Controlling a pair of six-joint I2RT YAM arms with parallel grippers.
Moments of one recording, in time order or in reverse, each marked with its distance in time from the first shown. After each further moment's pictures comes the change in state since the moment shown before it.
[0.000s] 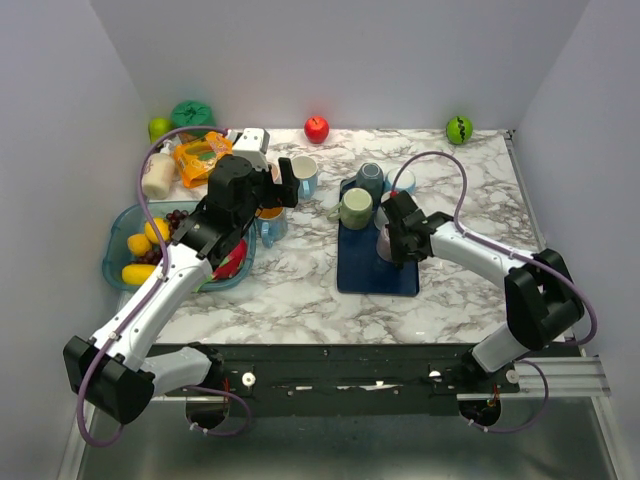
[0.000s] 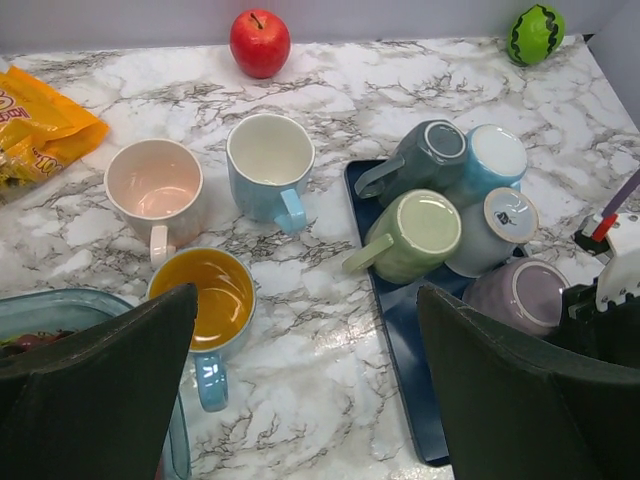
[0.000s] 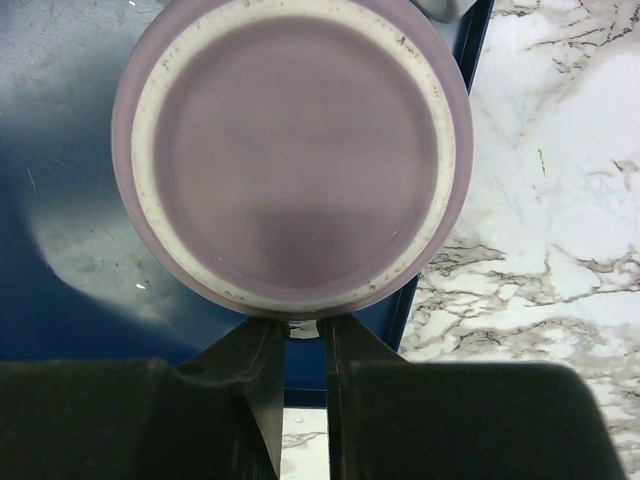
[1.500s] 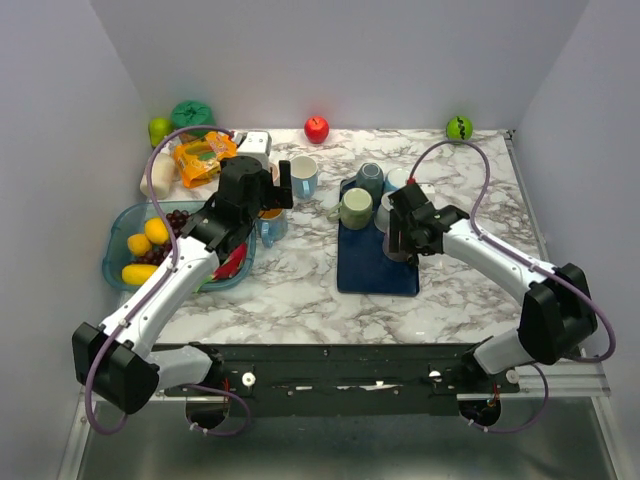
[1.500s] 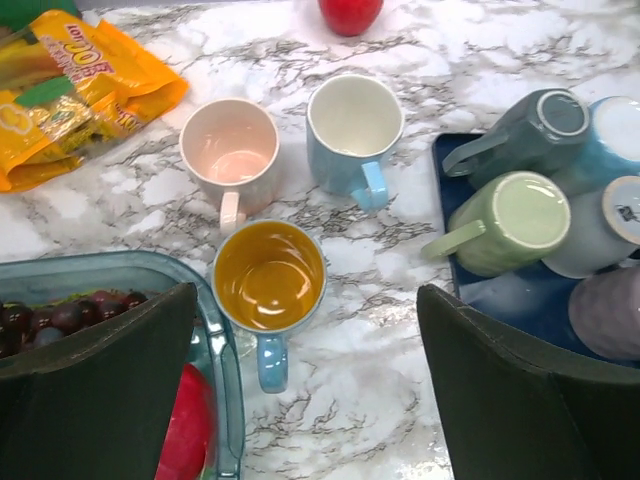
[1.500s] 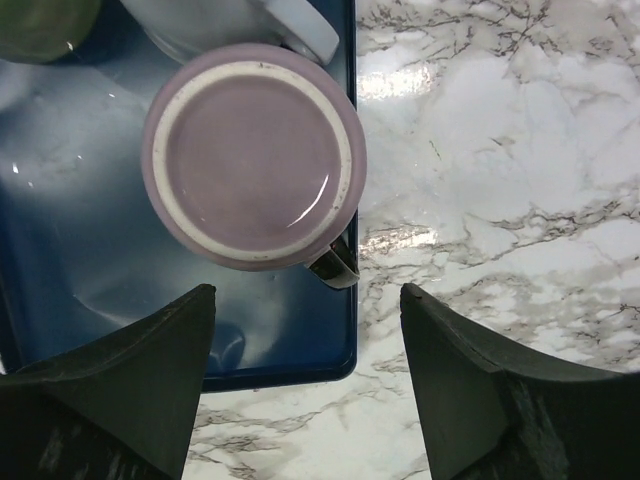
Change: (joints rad) left arm 0.000 0.068 -0.002 -0.050 -0.158 0.043; right arm -0.003 -0.120 0.059 -0.113 0.133 0.113
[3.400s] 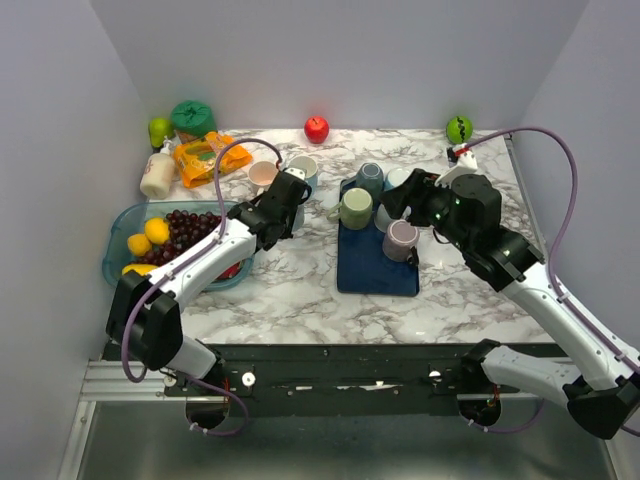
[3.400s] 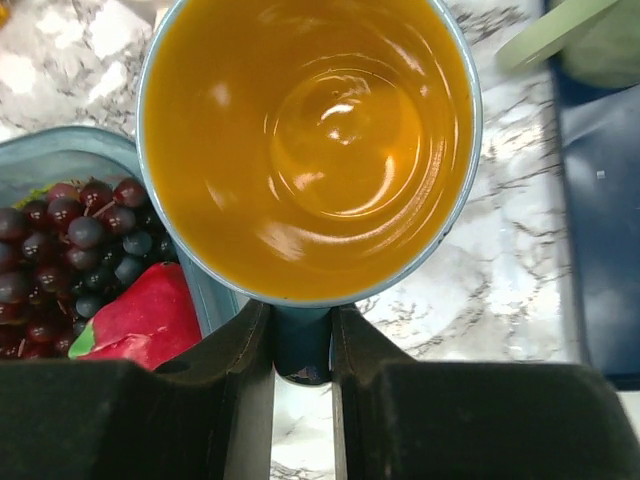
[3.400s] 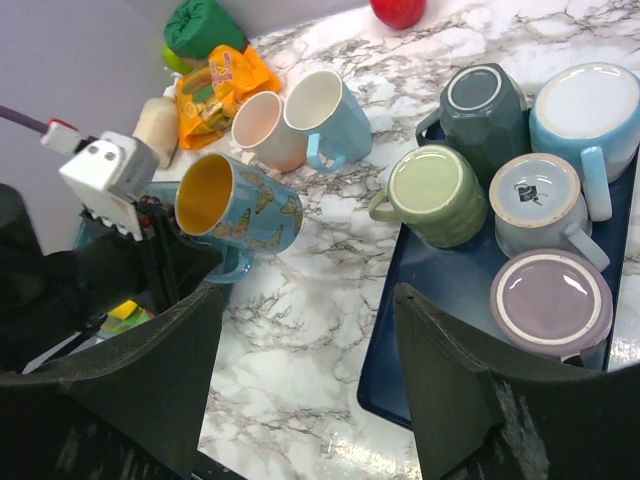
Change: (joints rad) left arm -0.113 0.215 0.037 -0.260 -0.080 0.029; right arm 0.068 -0.433 0.028 0.353 -0.236 0.082
